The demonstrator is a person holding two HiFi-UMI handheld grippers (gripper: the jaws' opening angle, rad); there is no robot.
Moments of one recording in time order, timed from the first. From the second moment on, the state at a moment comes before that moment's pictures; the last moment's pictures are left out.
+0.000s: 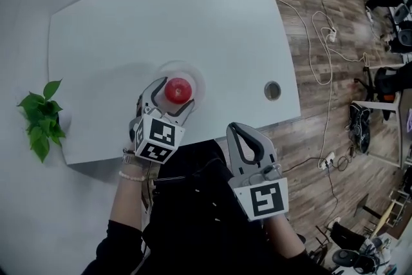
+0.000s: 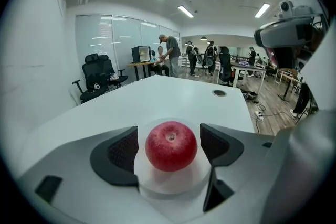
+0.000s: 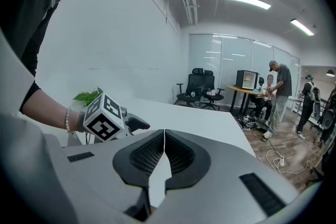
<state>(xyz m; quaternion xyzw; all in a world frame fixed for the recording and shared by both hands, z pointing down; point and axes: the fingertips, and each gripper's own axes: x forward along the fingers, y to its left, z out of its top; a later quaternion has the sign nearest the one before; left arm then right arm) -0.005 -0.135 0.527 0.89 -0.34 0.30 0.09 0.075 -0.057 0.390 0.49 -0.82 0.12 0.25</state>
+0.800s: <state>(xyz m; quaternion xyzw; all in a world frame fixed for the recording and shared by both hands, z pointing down) -0.029 -0.147 0.366 0.88 -0.44 0.16 0.05 0.075 -0.083 0.336 0.48 -0.85 0.06 0.20</state>
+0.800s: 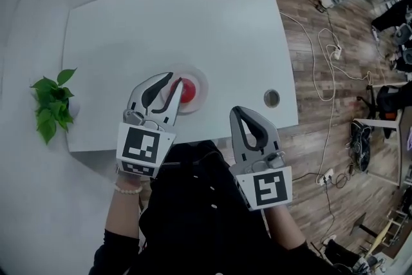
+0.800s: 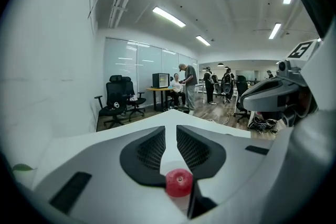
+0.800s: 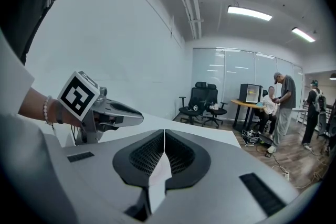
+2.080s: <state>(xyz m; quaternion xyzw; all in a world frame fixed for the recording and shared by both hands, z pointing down) -0.032 -0.105 0.300 0.86 -0.48 0.18 0.00 0.068 -0.095 0.296 0.46 -0.87 0.00 0.17</state>
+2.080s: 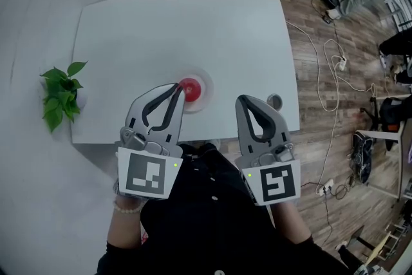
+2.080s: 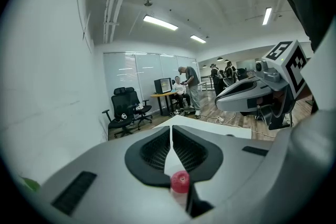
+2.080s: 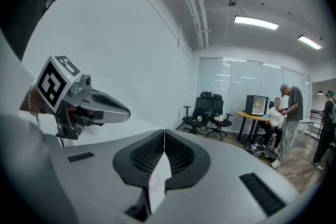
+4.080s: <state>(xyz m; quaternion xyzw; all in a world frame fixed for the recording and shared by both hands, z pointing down) -0.017 -0.100 0.302 0.87 -0.47 0.18 -0.01 0.071 -0.087 0.299 0.45 -0.87 -0.01 0.18</state>
